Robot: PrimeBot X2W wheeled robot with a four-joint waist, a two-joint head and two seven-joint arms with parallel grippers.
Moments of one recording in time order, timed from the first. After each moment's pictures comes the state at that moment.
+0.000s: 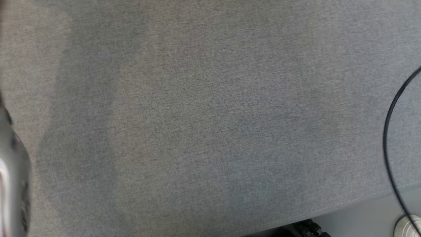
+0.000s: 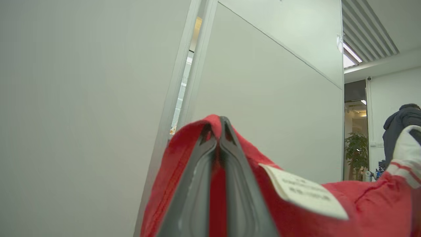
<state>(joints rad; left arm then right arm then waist) -1.41 0.24 -0.18 0.22 -0.57 -0.13 -0.26 -1.50 -0.20 0.04 0.23 0.28 0.13 -0.26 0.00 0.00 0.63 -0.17</state>
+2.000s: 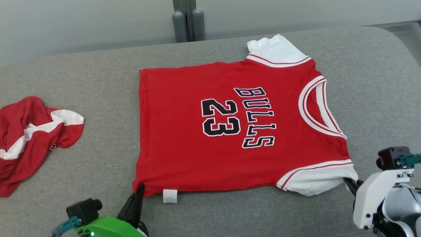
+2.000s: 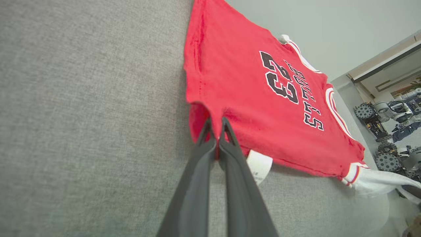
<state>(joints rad) 0.00 0.27 -0.41 0.22 -0.95 -0.04 -0.12 0.08 -0.19 -0.10 -0.21 0.35 0.13 0.81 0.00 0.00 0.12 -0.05</state>
